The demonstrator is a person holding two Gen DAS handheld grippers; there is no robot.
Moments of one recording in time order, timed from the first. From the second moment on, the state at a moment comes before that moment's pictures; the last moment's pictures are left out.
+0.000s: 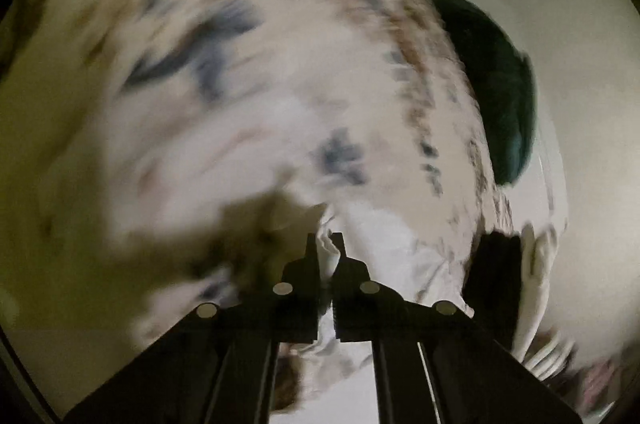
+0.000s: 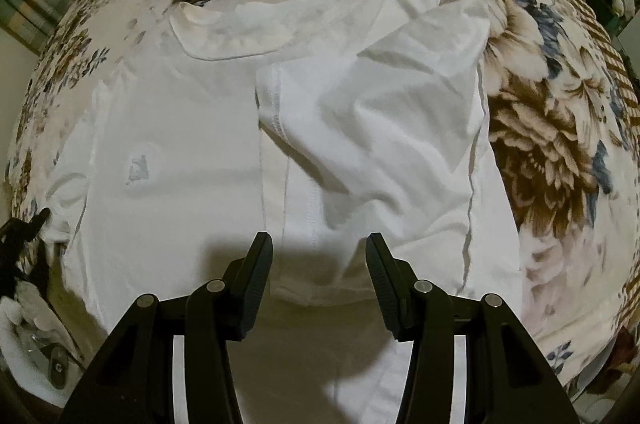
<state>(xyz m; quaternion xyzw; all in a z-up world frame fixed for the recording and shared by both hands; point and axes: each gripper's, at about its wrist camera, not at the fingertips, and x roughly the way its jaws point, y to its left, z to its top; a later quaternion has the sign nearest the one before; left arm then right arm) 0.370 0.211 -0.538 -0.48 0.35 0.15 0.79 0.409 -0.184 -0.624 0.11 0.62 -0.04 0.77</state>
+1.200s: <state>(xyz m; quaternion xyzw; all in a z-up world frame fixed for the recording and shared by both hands) 0.436 0.083 -0.567 -0.18 0.56 0.05 0.81 0.555 -0.184 -0.664 0.21 0.65 0.11 0.72</state>
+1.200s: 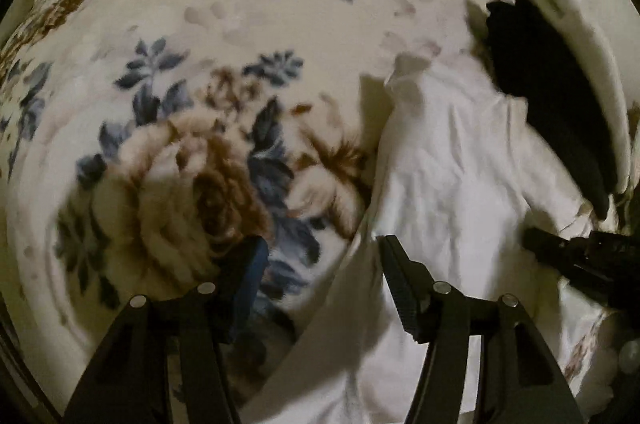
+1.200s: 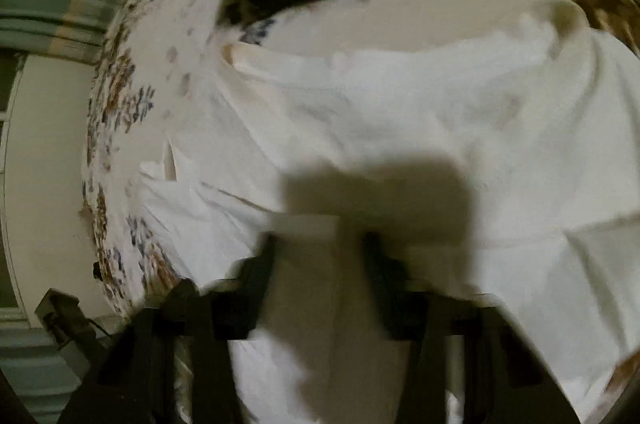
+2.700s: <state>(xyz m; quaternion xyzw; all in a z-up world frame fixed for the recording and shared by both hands) 0.130 0.108 -0.581 -0.08 0.65 0.01 0.75 0.083 -0.381 -0.724 0.23 0.73 0.01 0.64</state>
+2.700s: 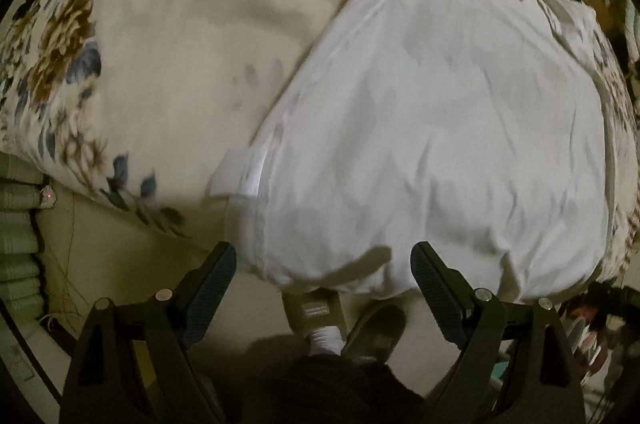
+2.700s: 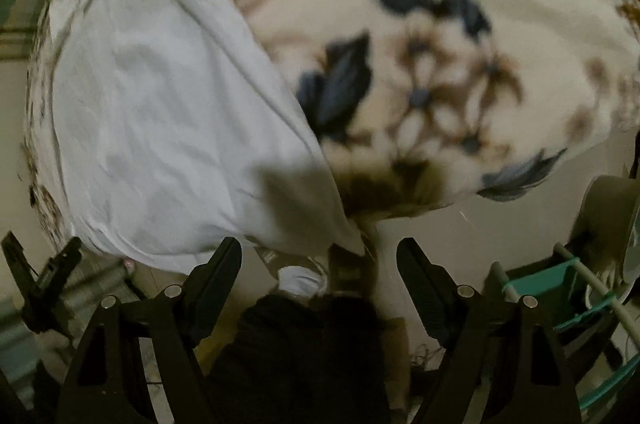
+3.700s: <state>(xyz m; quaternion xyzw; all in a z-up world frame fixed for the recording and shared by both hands) 0.234 0.129 -0.541 -0.21 0.56 -0.04 0.80 0.186 -0.382 -0.650 0.33 0.65 0.04 0.69</state>
